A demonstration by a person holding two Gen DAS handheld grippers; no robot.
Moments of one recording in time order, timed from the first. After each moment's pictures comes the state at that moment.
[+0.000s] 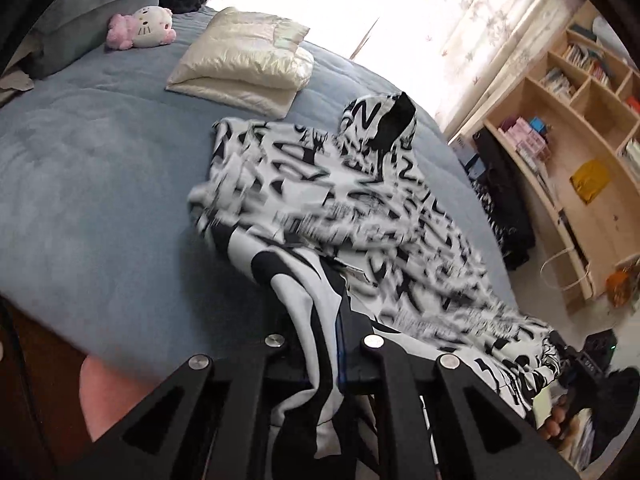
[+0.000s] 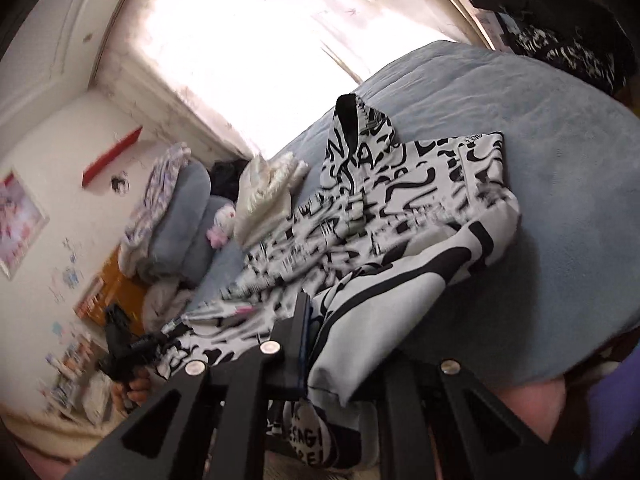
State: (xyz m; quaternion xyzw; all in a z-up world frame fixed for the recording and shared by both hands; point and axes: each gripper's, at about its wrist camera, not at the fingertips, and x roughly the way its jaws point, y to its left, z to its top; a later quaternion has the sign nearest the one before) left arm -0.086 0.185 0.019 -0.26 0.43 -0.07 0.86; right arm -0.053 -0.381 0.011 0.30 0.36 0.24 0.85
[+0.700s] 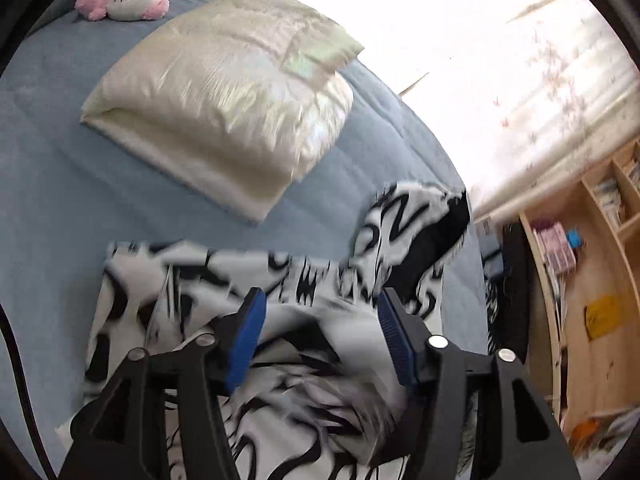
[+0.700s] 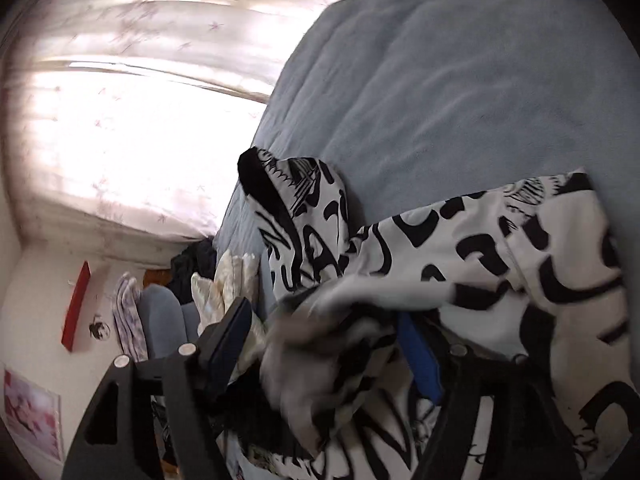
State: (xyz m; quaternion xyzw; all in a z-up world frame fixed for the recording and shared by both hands) left arm 0.233 0.211 -0.016 -0.39 0.41 0.00 0.83; right arm 0.271 -0.395 -0.041 0.49 0.41 0.13 0.76
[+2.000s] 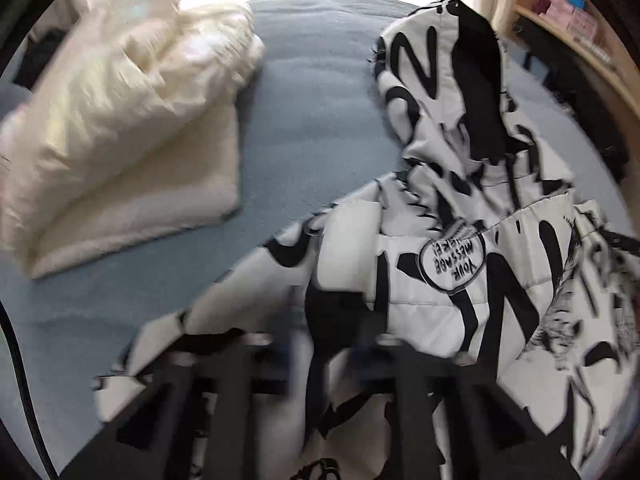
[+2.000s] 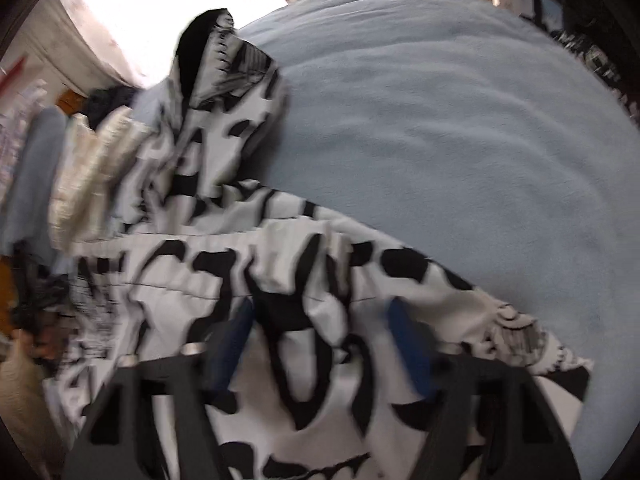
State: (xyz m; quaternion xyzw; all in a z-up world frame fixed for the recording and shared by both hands) left arm 0.304 0.127 -0.102 0.01 0.52 -0.05 0.85; right arm 0.340 -0.351 -0.116 0.10 0.53 0.12 0.84
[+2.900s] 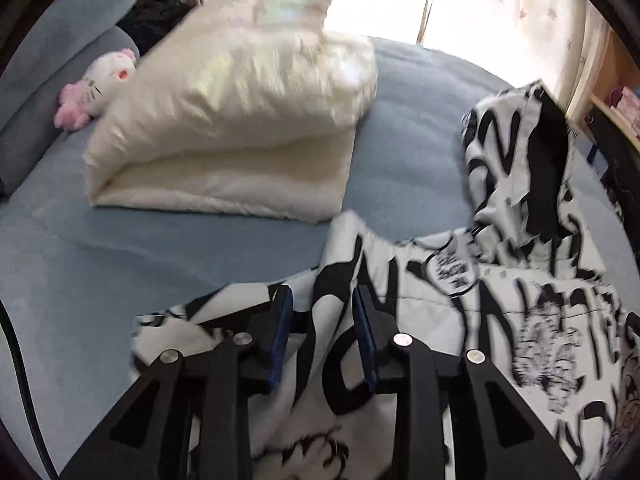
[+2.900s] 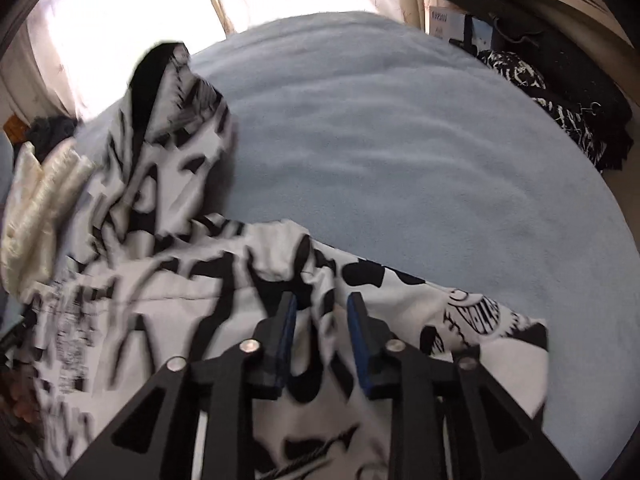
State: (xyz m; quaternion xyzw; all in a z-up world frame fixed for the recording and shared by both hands) left arm 0.266 0.173 -0.080 -0.11 0.45 0.09 0.88; right arm 0.312 -0.328 -0.089 0.10 0.48 -0.01 0.87
